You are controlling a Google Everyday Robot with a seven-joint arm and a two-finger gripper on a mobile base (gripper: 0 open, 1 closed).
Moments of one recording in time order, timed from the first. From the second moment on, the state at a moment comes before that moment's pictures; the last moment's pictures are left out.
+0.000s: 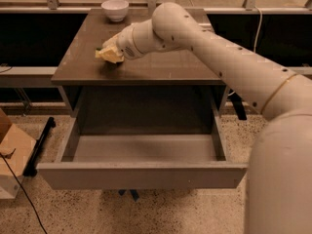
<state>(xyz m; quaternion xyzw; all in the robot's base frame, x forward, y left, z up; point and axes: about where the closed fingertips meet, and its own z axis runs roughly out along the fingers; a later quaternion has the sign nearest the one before) 0.737 0.139 0.884 -0.54 0.66 0.22 0.48</state>
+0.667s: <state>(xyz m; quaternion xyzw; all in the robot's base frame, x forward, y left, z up) 0.661 0.095 0.918 -0.50 0.64 0.24 0.53</state>
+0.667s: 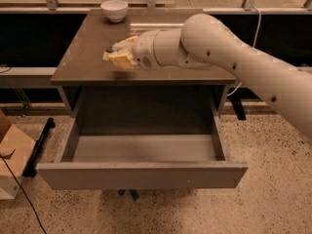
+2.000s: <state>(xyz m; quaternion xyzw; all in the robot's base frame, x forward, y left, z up) 0.513 -0.001 0.816 -0.44 0.69 0.30 0.49</state>
